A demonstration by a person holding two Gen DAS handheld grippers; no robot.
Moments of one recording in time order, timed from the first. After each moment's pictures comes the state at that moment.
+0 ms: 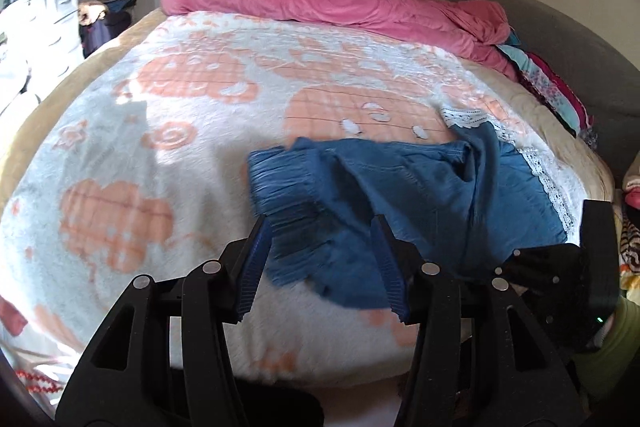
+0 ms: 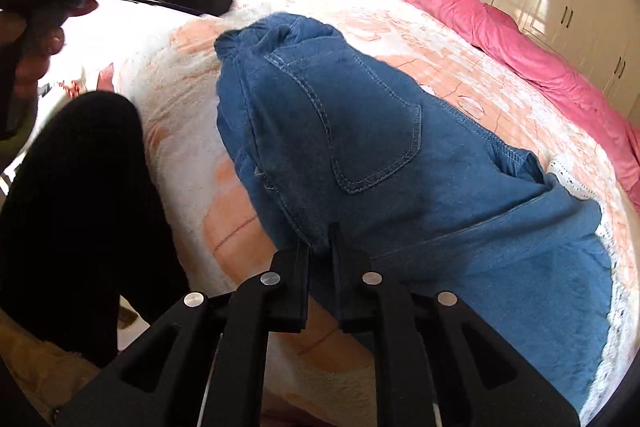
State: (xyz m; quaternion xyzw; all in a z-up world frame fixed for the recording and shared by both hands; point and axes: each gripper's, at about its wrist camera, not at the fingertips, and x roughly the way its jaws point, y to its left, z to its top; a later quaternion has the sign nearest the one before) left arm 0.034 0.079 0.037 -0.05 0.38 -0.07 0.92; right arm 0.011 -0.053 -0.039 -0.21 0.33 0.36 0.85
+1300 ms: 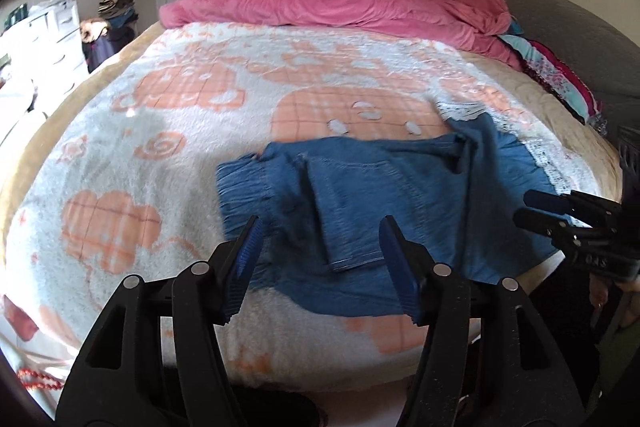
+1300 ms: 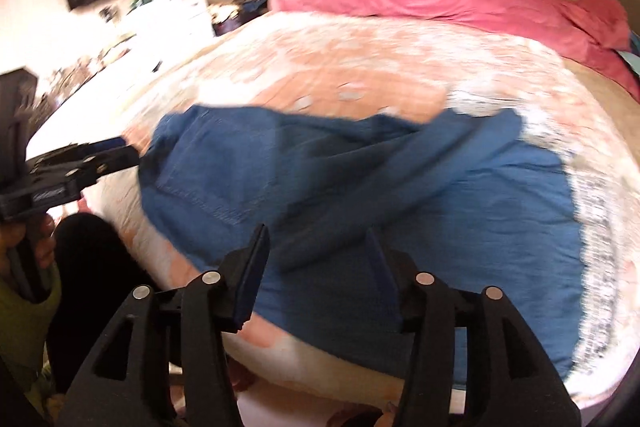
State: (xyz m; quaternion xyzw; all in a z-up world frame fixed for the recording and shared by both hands) left arm 0.027 0.043 0.042 -0.02 0.37 -0.06 0.93; right arm 0.045 -0.161 0.011 -0.01 0.37 0.25 0.89
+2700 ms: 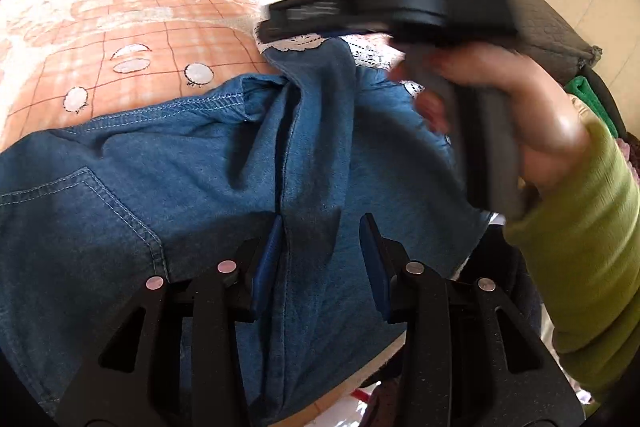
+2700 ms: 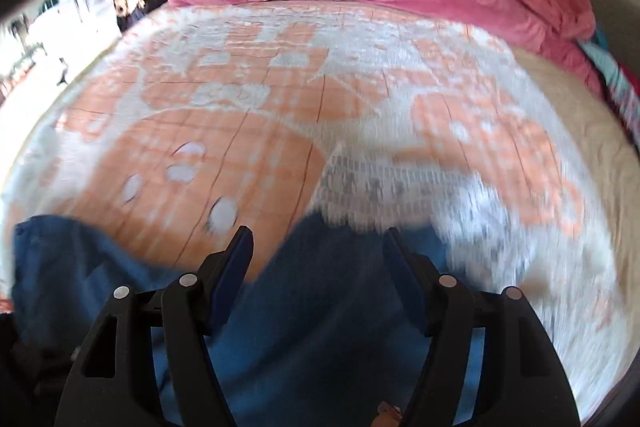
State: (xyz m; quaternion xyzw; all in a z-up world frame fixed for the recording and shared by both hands) left arm 0.111 -0.093 -0.028 -0.05 0.46 -0.31 0.83; right arm 0.251 -0.165 0.004 -0.06 0.44 0.11 0.89
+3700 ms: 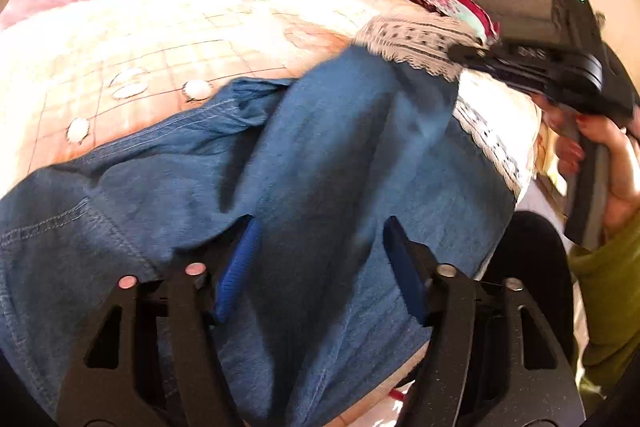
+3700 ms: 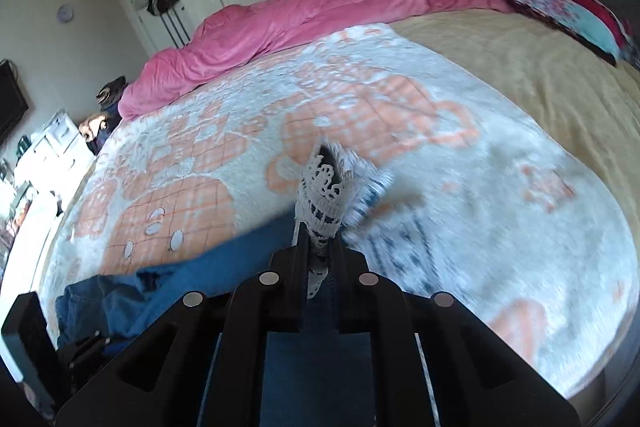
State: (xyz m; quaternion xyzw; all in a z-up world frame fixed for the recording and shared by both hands) left arm 0.111 -0.119 -0.027 0.03 0.43 -0.30 0.85; right arm 0.127 -0.328 0.018 0.18 0.37 0.04 0.91
